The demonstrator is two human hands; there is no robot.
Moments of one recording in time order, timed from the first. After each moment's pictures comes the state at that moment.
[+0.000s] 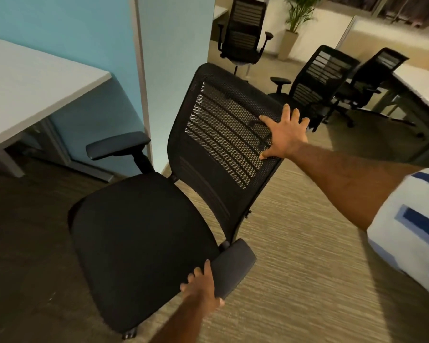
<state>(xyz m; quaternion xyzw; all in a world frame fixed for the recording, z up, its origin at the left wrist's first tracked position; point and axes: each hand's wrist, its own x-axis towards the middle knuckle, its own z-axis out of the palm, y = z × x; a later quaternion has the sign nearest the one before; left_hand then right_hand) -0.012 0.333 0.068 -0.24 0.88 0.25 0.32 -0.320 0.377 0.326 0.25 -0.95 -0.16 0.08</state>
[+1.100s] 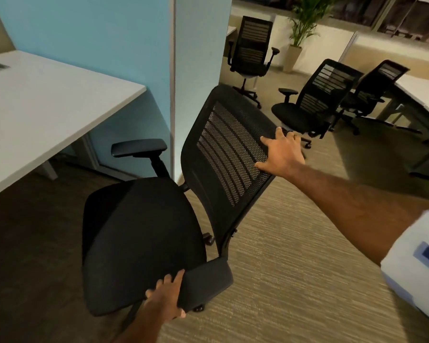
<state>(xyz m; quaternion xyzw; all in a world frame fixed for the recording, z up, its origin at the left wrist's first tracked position) 0.163 0.201 0.073 -0.20 0.89 0.21 0.35 -0.150 0.337 0.341 0.27 -0.95 -0.12 0.09</state>
